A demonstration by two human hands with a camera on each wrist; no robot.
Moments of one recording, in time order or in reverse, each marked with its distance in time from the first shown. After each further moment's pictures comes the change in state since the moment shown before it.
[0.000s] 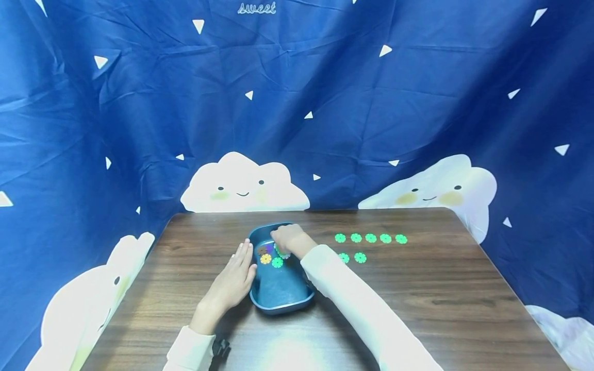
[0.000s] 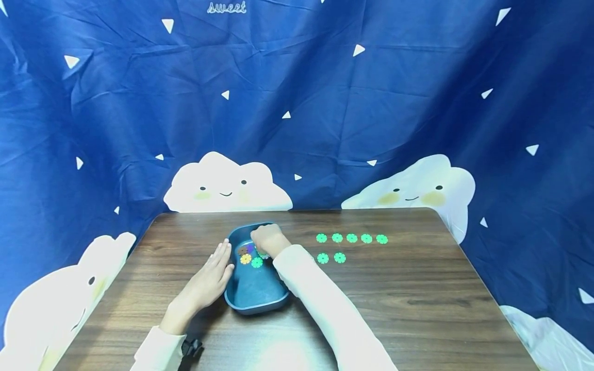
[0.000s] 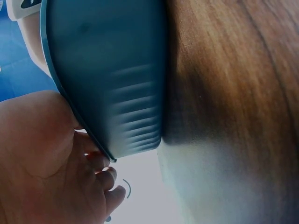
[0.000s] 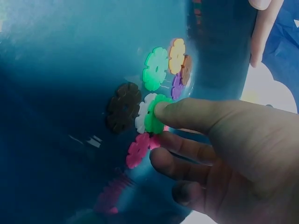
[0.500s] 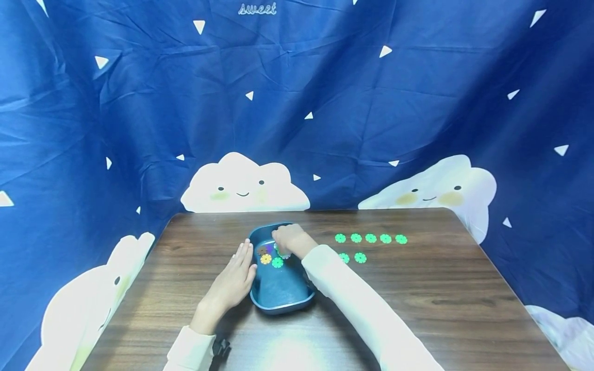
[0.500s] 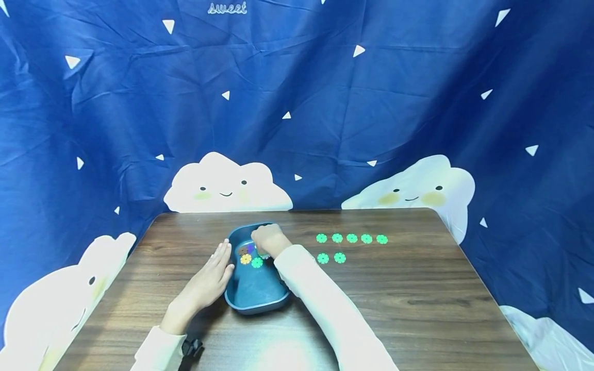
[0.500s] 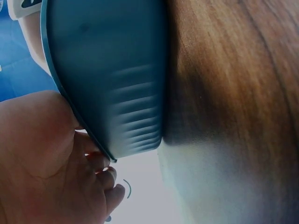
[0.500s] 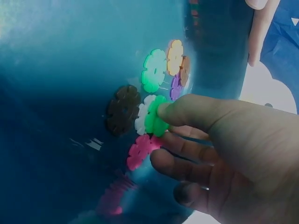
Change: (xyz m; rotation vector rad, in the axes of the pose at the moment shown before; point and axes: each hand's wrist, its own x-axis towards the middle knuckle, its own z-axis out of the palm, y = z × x) left_hand 0.001 -0.001 0.001 -0.003 -0.018 -0.010; right_hand -0.001 0.002 -0.001 -0.005 0.003 -0.007
